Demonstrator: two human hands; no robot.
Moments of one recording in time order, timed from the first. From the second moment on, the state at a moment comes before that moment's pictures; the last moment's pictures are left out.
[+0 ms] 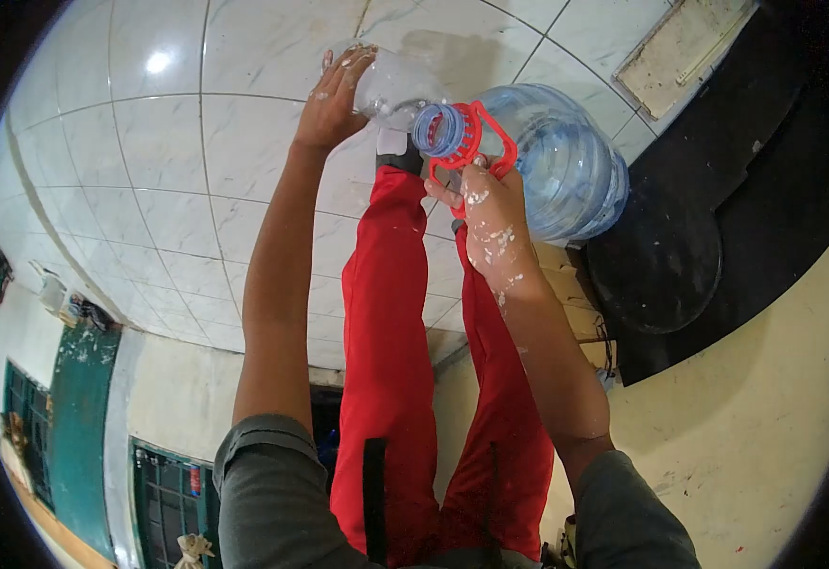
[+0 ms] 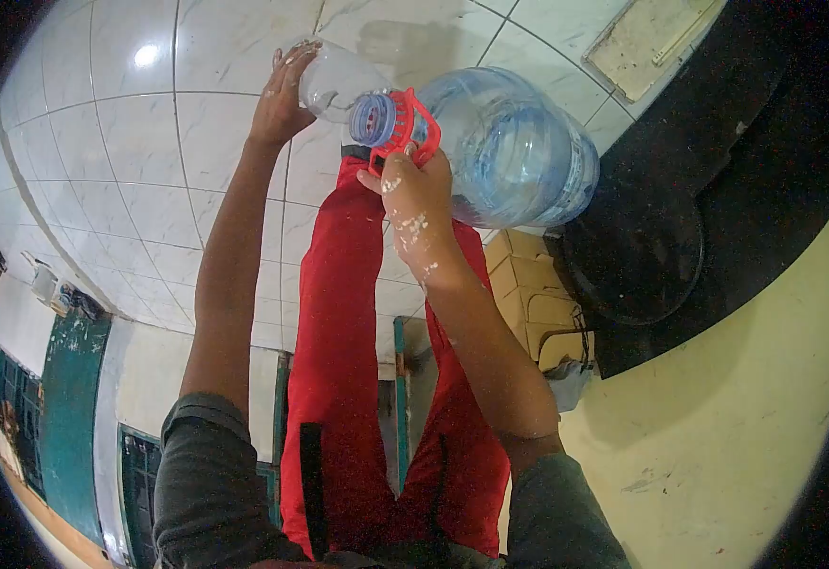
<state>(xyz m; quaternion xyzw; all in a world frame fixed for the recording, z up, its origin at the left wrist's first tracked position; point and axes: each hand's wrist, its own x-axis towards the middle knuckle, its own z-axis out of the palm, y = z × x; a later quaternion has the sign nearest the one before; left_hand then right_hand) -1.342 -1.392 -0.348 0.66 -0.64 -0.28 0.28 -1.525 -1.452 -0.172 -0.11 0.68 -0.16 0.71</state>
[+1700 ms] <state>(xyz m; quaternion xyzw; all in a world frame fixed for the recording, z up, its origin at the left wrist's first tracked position) -1.302 -1.391 -0.404 0.77 -0.58 -0.22 0.15 -1.406 -1.489 -0.317 -0.16 0.81 0.05 0.56</state>
